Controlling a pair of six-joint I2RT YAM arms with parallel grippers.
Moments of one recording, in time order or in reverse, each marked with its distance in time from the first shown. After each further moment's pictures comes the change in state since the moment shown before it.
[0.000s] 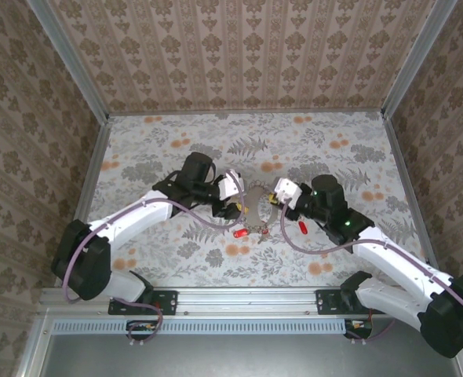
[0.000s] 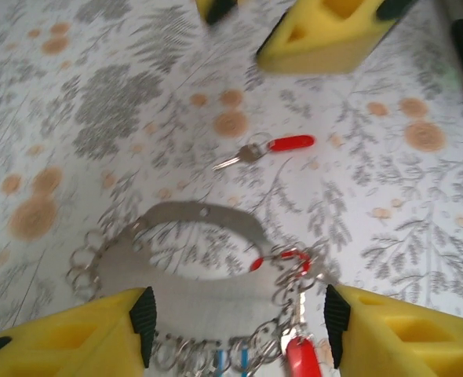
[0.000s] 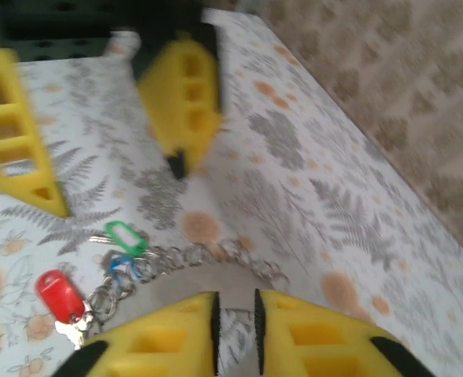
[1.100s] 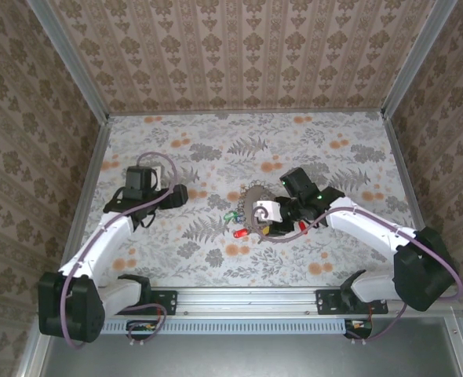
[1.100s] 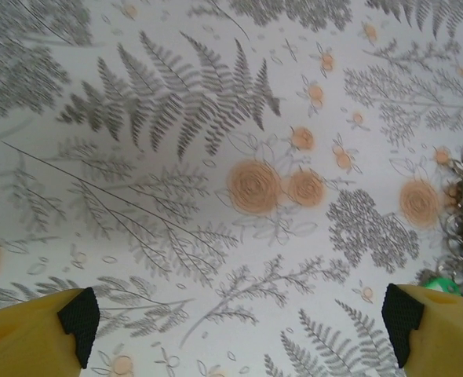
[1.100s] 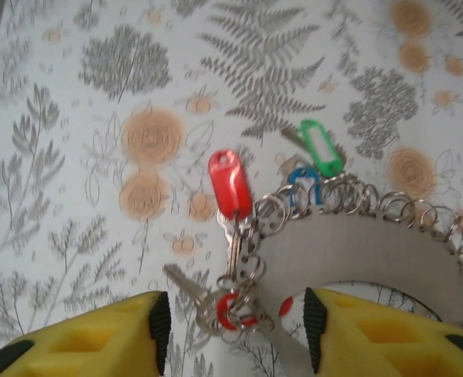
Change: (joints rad) left arm 0.435 -0.315 -0.250 -0.191 -0.458 -0.818; right arm 0.085 0.344 0.201 -0.467 -0.254 -0.566
